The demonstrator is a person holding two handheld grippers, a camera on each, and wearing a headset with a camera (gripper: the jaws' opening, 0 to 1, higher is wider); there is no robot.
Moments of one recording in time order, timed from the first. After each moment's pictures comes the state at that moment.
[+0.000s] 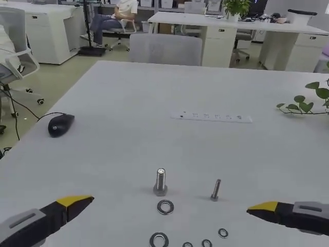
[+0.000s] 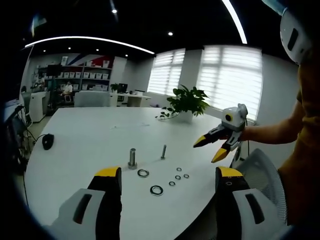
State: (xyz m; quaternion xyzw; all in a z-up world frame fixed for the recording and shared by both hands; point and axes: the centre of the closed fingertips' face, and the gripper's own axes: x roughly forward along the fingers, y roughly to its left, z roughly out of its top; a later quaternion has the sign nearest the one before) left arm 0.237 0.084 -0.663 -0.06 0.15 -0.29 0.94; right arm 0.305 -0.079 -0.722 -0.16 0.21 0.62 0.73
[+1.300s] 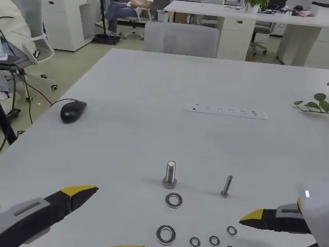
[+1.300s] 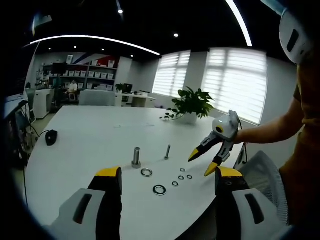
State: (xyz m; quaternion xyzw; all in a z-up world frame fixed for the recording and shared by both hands) left arm 0.239 0.090 -0.668 -0.08 0.15 -0.27 0.95; right arm 0.308 -0.068 -0.779 -0.27 0.28 0.65 0.66
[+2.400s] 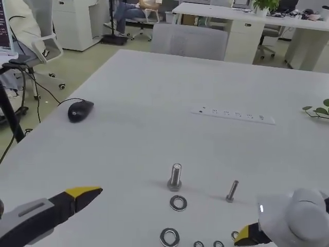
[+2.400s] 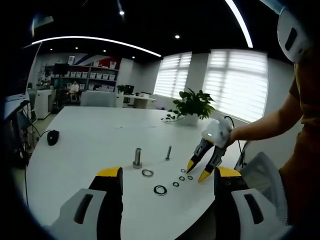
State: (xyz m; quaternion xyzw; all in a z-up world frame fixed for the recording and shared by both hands) left arm 0.237 0.093 -0.667 -0.08 0.14 -0.27 0.95; right arm 0.308 -0.069 -0.818 -0.41 0.33 0.65 0.55
